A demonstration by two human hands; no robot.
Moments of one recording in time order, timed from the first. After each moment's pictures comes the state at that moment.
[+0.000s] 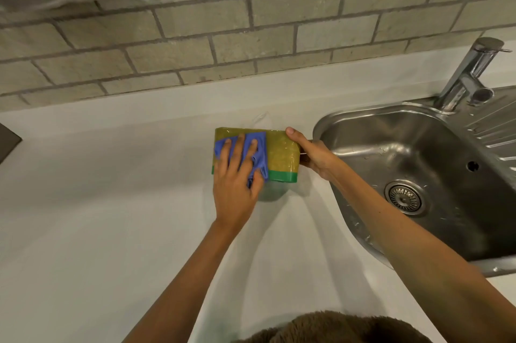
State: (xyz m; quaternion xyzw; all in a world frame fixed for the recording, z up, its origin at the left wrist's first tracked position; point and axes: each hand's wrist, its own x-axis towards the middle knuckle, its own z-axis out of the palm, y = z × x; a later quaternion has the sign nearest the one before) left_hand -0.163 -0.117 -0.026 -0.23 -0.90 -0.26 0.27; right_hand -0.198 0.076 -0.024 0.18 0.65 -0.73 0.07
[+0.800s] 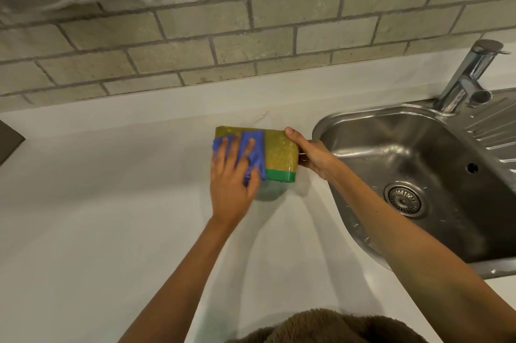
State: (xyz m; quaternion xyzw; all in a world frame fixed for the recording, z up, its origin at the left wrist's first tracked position) left_hand -0.172 -0.118 -0.031 -0.23 -0.90 -0.26 0.27; right_hand -0.198 0.078 -0.023 0.18 0.65 -0.73 0.08
